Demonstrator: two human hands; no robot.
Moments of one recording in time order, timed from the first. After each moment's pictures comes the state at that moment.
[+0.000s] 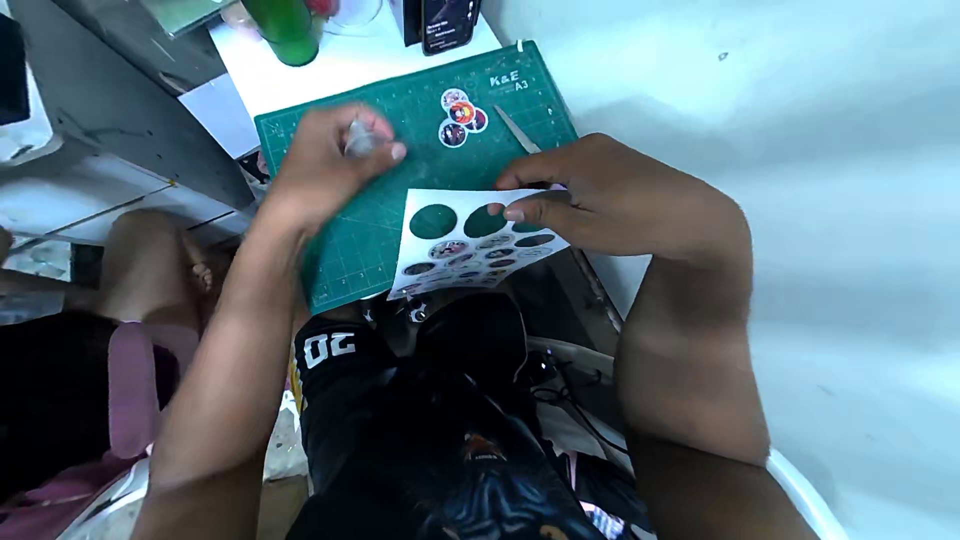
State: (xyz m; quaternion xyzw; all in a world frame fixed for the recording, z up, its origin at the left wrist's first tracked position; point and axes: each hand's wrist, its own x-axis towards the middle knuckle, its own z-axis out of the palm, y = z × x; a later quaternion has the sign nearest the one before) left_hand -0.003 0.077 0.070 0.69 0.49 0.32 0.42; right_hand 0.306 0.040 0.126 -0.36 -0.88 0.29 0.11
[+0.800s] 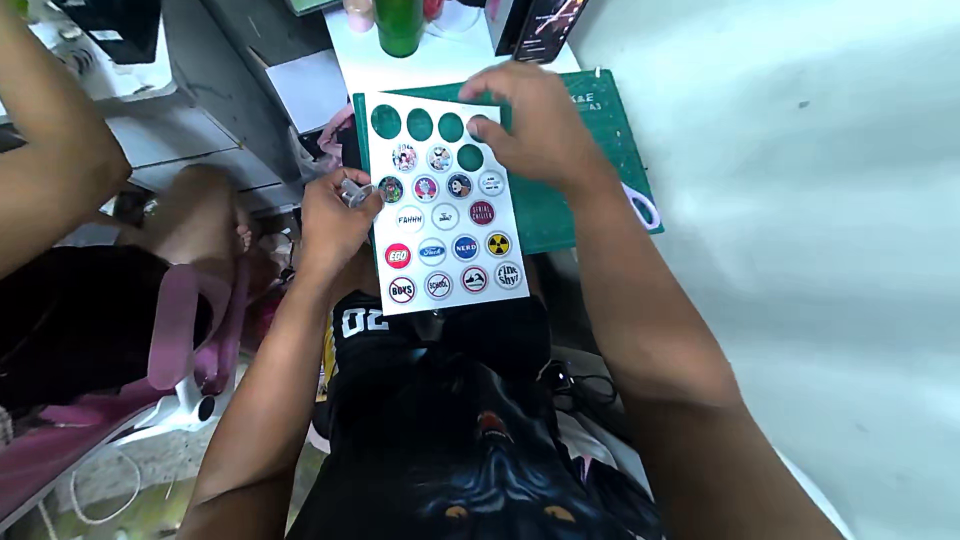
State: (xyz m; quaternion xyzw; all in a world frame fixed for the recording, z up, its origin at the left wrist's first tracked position) left_hand -0.089 -0.015 0.013 0.51 0.68 0.41 0.32; right_hand 0.169 0.107 0.090 -0.42 -0.88 0.15 0.19
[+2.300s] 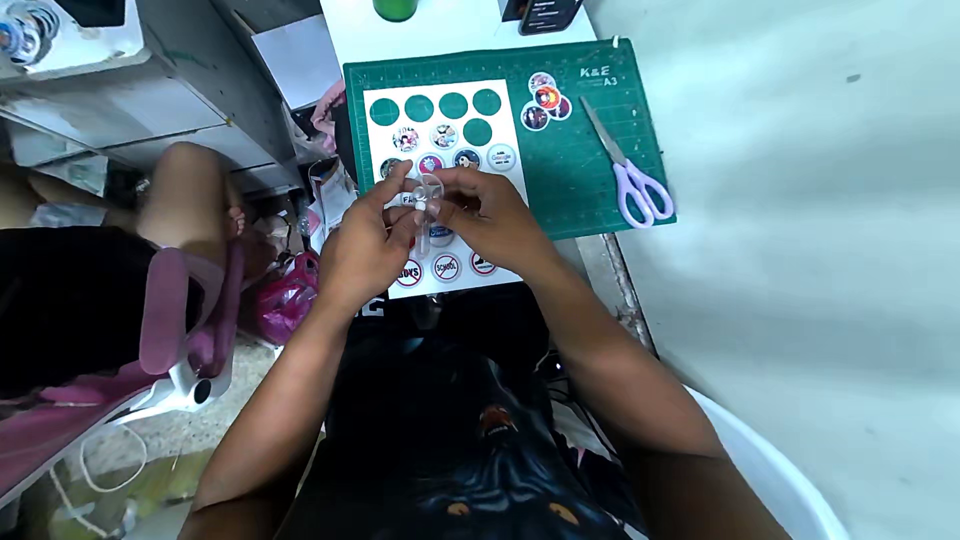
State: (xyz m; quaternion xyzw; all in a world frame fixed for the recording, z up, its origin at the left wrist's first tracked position) left_hand -0.040 -0.063 0.033 0.57 0.61 0.36 0.42; right_hand 0.152 0.008 0.030 -0.41 -0.70 0.52 0.28
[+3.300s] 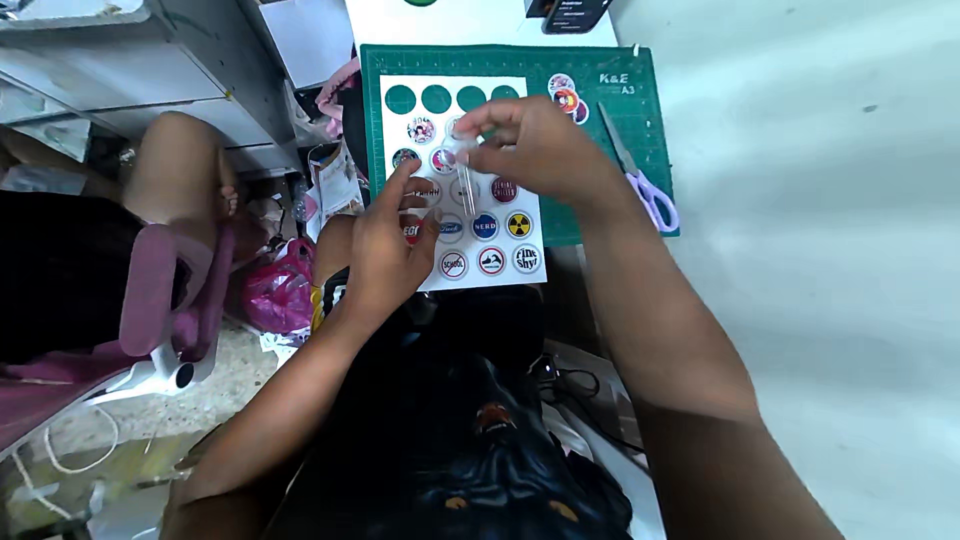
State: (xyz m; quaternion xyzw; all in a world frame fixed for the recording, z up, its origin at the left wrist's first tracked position) left_hand -0.023 -0.071 0.014 0.61 0.59 0.44 0.30; right_hand 0.159 0.079 0.074 -0.43 -0.78 0.45 0.12
